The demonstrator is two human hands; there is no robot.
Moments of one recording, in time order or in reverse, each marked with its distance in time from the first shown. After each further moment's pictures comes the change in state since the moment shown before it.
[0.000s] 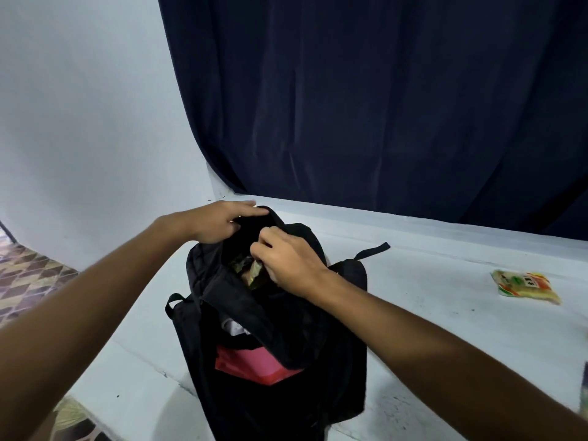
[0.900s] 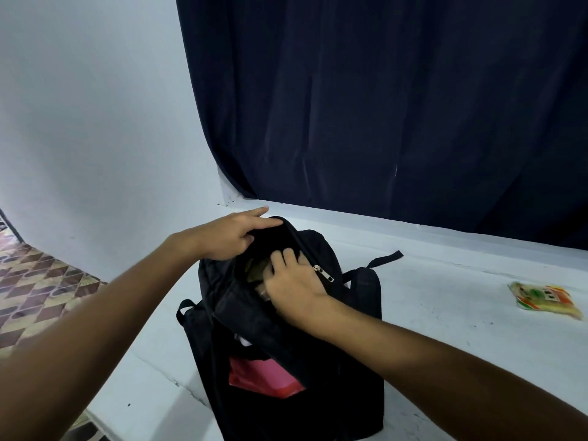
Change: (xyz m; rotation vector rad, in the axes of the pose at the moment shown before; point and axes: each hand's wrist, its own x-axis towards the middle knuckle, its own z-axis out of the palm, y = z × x) left_hand -0.015 -0.001 0.005 0.016 0.040 0.019; right_hand 0.008 -0.031 0.024 -0.465 -0.613 0.227
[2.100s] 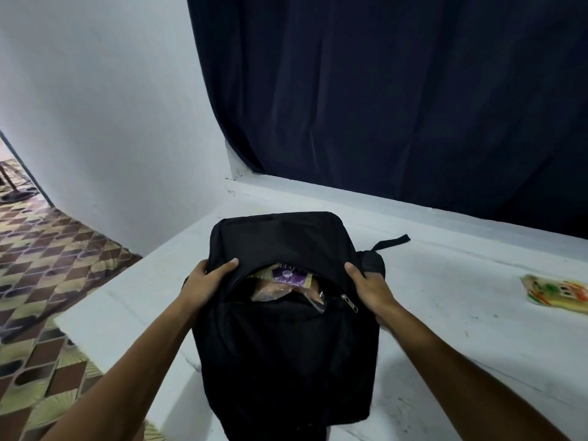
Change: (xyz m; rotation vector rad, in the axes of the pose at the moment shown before) left_hand -0.061 -0.018 0.128 -1.017 0.449 -0.827; right_hand -0.056 0.098 0.138 1.503 -0.051 0.846
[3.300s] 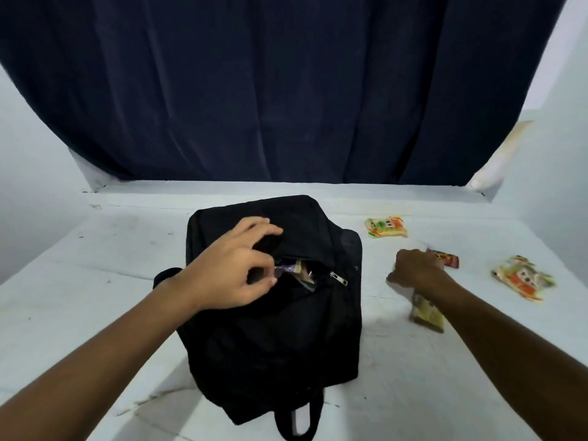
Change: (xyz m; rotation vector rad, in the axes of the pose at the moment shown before) left_hand -0.121 0.089 0.177 0.886 -0.570 1.463; right_hand -0.112 0.075 -0.255 -1.178 0.286 0.338
